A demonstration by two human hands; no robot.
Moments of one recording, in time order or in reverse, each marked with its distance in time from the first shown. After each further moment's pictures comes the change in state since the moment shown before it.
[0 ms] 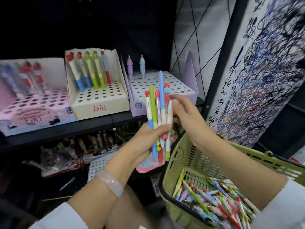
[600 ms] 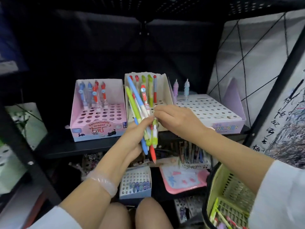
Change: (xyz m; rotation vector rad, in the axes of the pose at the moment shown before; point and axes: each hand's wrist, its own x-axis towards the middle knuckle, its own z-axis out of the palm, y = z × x) left_hand -0.034 0.084 -0.114 -0.136 0.417 0.147; right_hand 0.070 -0.043 0.114 -1.061 -0.170 -1.316
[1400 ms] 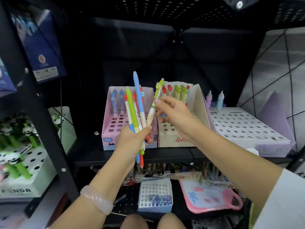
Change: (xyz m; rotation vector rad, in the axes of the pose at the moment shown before) left_hand 0.014 0.031 -0.083 0.292 0.288 0.280; right_hand 0.106 -0.030 0.053 1.402 -0.030 0.971
